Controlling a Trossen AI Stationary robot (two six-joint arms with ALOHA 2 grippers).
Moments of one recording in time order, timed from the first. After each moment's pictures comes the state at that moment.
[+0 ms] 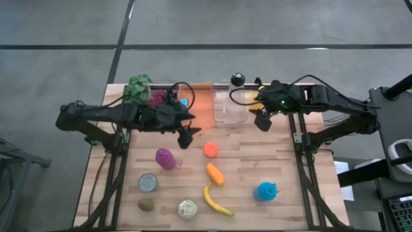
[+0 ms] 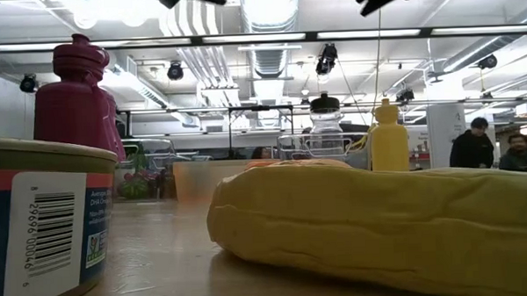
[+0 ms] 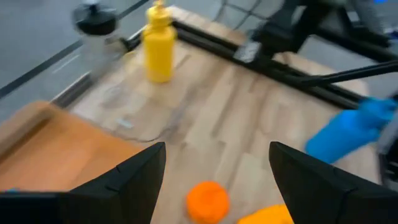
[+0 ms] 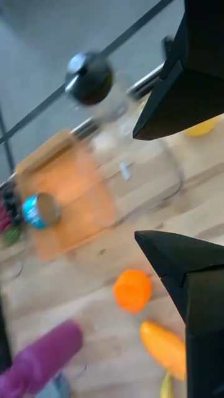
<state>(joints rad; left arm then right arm) -0.09 1.36 1.38 -0.63 -0.32 -0.42 -0.10 1.20 1.47 -1.08 0.32 0.23</state>
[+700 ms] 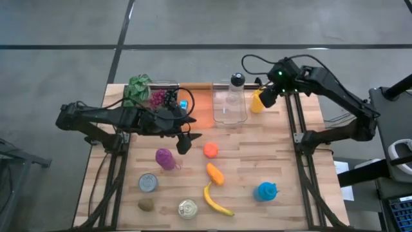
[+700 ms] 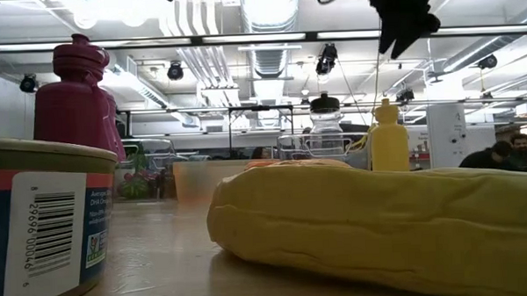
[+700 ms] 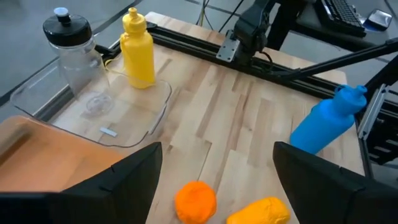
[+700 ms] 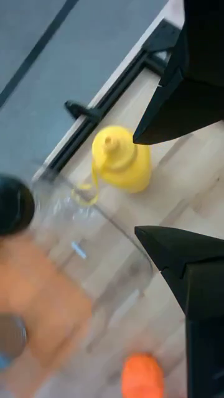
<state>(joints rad) -0.14 1.36 1.38 -0.61 -0.32 -0.37 -0.56 1.22 1.45 -1.22 0.17 0.26</state>
